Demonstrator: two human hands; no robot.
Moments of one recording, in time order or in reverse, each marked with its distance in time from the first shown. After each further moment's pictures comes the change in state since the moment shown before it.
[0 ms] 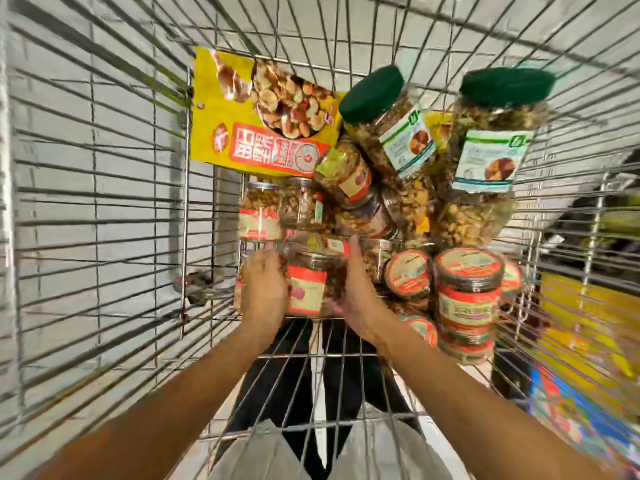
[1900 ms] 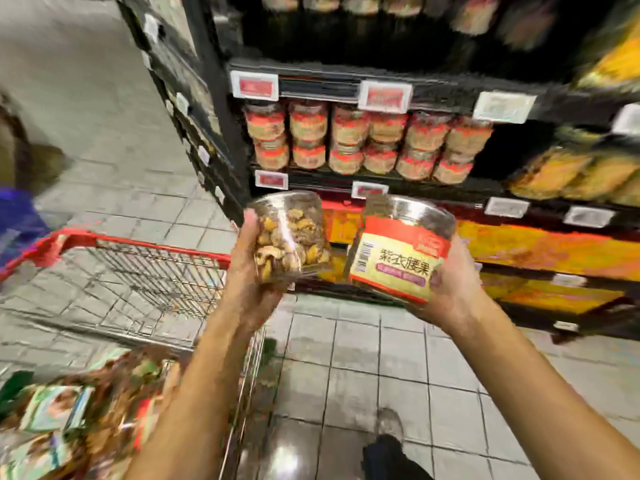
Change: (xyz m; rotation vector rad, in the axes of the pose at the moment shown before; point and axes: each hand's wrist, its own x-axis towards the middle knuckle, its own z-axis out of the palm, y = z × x) left_hand -0.437 -0.030 0.263 0.442 -1.626 0.187; right_hand -0.467 0.214 -0.286 1.490 0.438 -1.126
